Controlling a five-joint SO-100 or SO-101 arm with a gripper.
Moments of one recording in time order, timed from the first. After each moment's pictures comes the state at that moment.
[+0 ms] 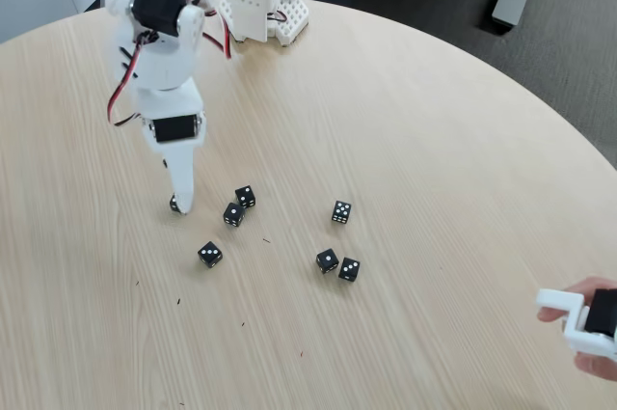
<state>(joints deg) 20.8 93.1 109.2 56.9 55.5</state>
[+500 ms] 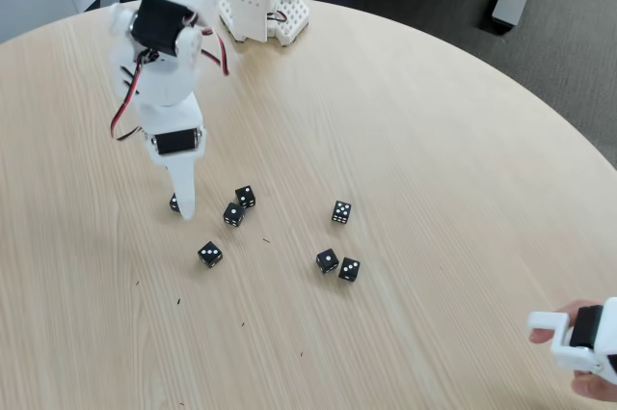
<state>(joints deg) 21.3 87.6 109.2 56.0 55.9</state>
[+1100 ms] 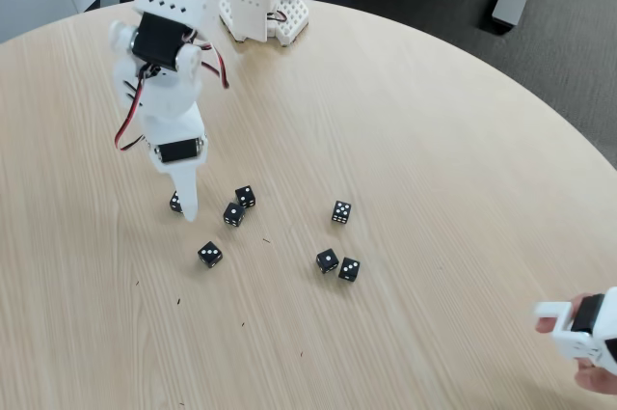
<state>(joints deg) 21.3 82.8 108.5 55.9 57.6</state>
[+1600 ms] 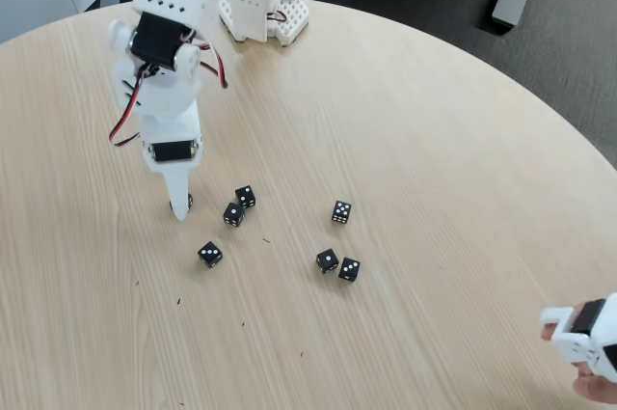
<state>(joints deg) 21.4 82.8 108.5 55.9 64.8</state>
